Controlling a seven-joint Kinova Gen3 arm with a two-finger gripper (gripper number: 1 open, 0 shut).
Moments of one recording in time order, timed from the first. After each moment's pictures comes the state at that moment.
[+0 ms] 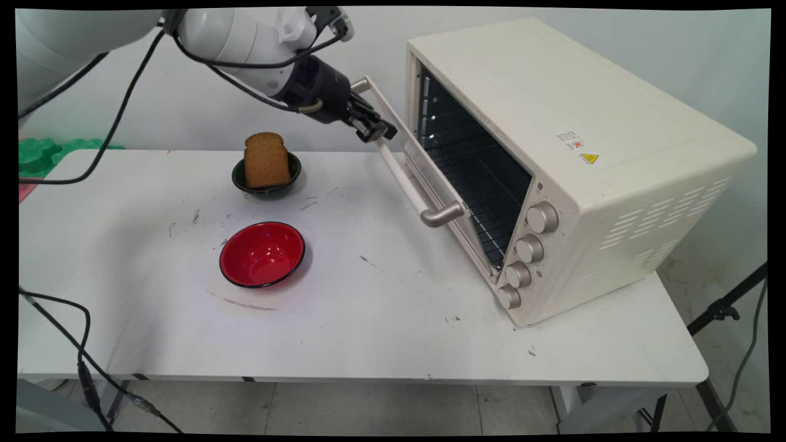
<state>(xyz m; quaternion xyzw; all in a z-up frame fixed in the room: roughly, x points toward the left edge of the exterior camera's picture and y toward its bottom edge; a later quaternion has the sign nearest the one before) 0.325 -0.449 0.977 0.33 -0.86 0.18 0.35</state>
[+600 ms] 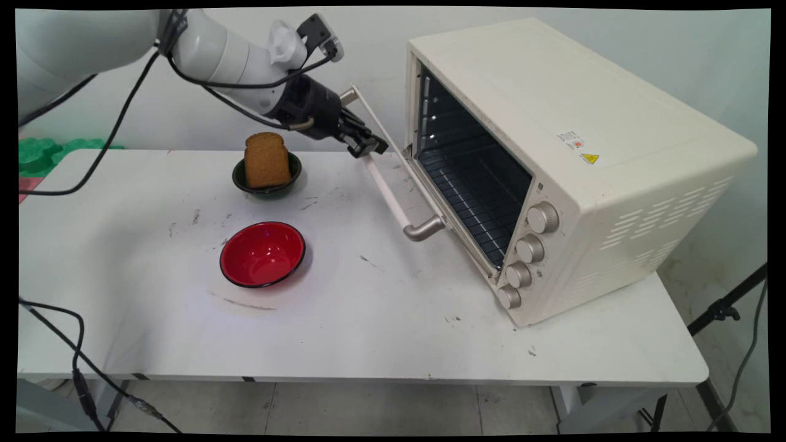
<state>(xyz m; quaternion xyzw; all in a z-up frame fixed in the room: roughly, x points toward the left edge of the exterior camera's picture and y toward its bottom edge) 0.337 -0.439 0.954 0.34 -0.86 0.17 0.35</state>
